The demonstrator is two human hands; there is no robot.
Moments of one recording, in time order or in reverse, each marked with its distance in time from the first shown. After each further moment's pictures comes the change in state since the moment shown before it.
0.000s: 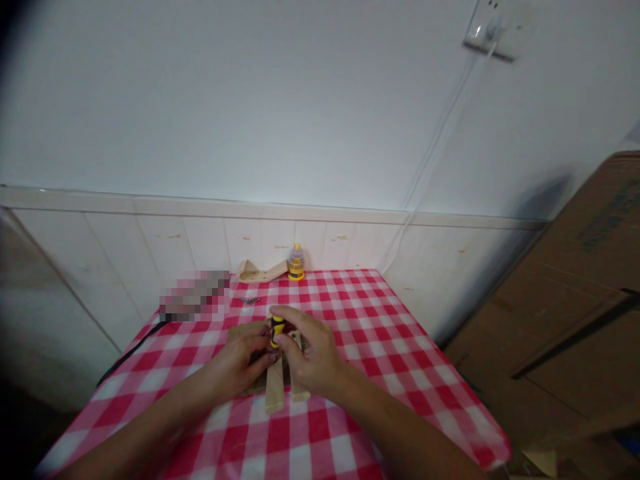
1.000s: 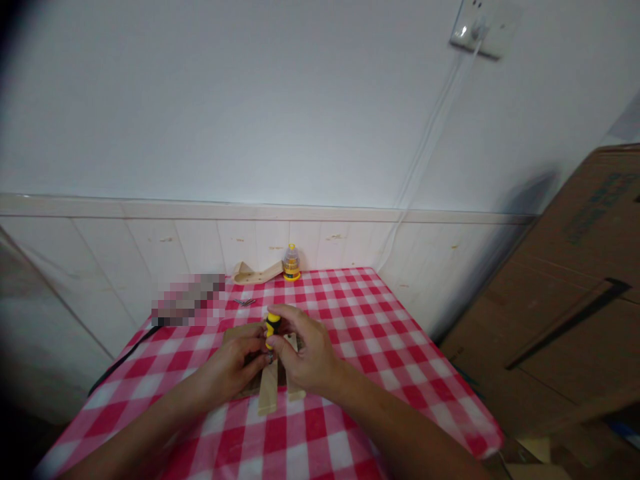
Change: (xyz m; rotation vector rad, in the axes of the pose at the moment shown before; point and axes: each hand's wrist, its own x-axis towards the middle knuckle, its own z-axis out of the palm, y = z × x) left_hand -0.001 -0.004 0.001 0.007 0.006 0.020; right_hand -0.004 0.006 0.002 0.067 0.005 0.031
